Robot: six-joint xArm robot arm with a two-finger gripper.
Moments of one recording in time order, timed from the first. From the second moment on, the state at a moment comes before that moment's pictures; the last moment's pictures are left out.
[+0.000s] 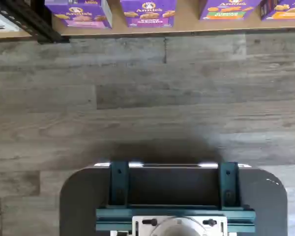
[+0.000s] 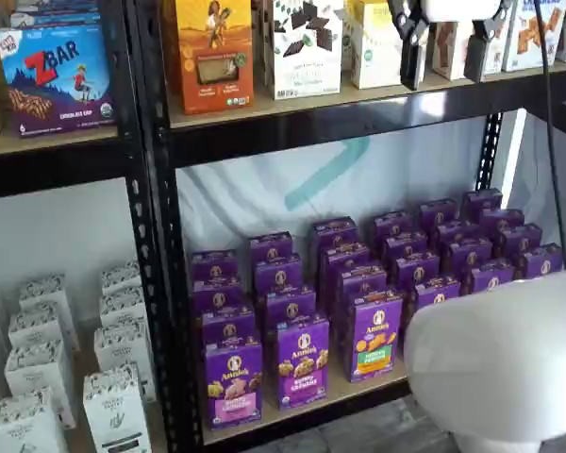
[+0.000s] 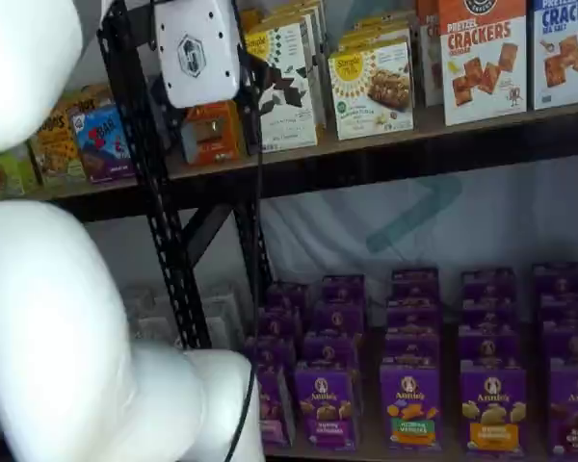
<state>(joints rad) 0.01 -0.85 -1.14 0.04 1.99 0.03</state>
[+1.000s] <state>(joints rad) 0.08 -0.91 -0.97 -0.01 1.80 0.08</state>
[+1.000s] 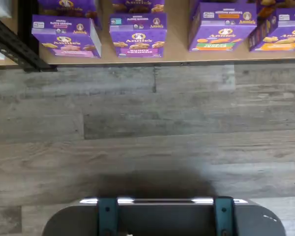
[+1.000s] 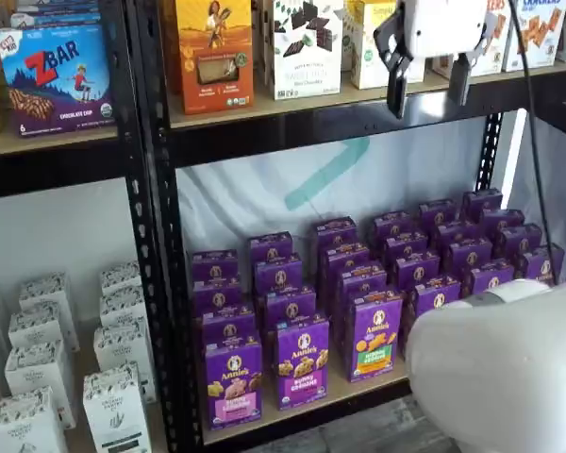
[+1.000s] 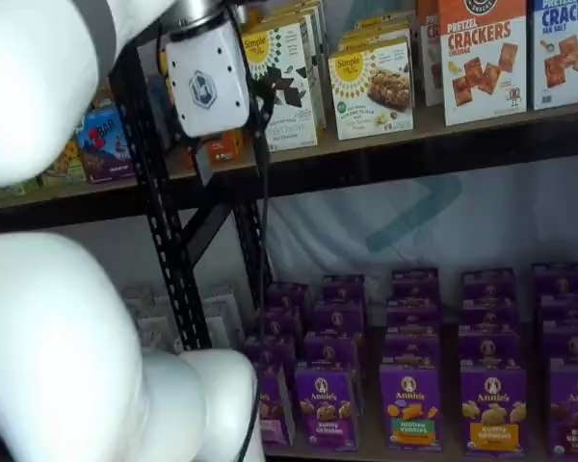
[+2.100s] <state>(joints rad) 0.21 -0.91 -0.51 -0.06 1.33 0.24</state>
